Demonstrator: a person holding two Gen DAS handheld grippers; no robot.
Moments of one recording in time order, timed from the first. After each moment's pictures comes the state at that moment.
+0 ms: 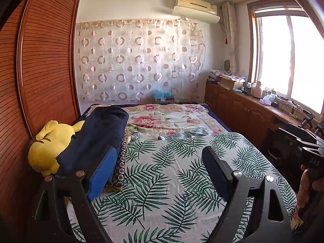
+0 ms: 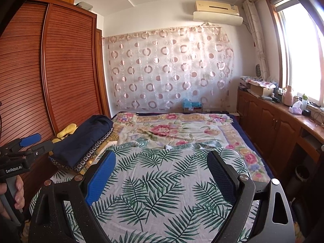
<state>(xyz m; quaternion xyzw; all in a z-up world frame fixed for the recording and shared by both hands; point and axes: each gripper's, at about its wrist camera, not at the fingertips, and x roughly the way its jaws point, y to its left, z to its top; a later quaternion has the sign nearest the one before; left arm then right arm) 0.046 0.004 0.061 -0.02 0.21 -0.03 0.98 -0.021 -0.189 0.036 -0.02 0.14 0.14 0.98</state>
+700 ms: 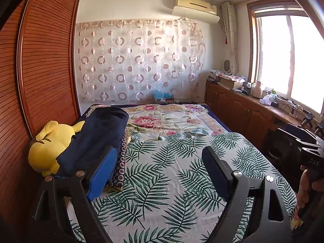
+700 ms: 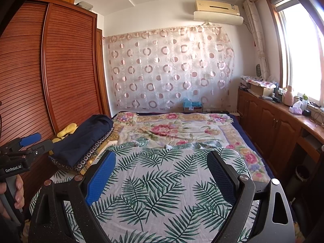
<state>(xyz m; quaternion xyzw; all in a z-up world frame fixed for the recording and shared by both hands) 0.045 0.004 0.060 -0.02 0.21 -0.03 0.98 -0.020 -0.193 0.036 -0.02 0.14 0.15 0.98</state>
